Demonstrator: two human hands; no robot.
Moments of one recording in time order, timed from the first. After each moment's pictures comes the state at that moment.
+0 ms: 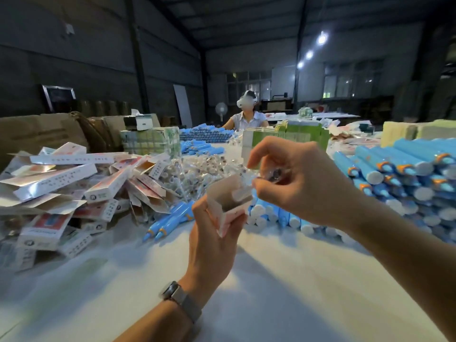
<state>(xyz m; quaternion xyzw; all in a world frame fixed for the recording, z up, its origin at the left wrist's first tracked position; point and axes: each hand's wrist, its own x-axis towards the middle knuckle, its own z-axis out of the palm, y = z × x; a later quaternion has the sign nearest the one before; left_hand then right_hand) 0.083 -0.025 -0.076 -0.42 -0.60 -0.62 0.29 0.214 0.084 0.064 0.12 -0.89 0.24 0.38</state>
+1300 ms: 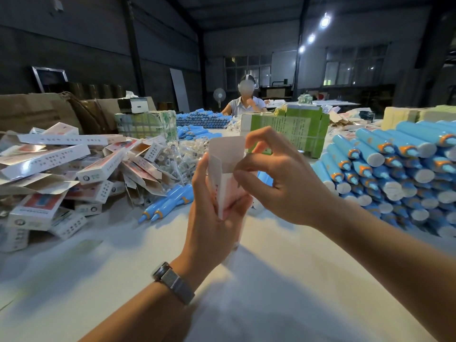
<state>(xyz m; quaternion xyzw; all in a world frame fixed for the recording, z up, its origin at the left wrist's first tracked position) 0.099 -0.033 -0.059 -0.44 -0.58 -0.66 0.18 0.189 0.088 0.021 0.10 -0.89 0.12 0.42</state>
